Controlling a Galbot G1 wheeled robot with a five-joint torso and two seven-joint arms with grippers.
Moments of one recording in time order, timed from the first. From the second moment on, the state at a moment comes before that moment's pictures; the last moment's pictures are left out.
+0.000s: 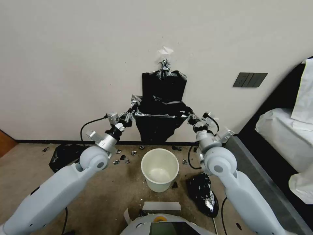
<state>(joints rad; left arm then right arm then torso) 0.99 -0.63 -0.12 -2.13 -1.01 -0.22 -0.03 -1.09 0.99 0.23 2.42 1.01 -0.18 0.69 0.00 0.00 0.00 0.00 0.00</state>
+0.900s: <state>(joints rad) 1.02 -0.61 -0.11 -2.13 -0.97 -0.24 0.05 -1.22 1.02 0.17 2.50 1.08 -0.26 0.73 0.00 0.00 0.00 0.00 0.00</state>
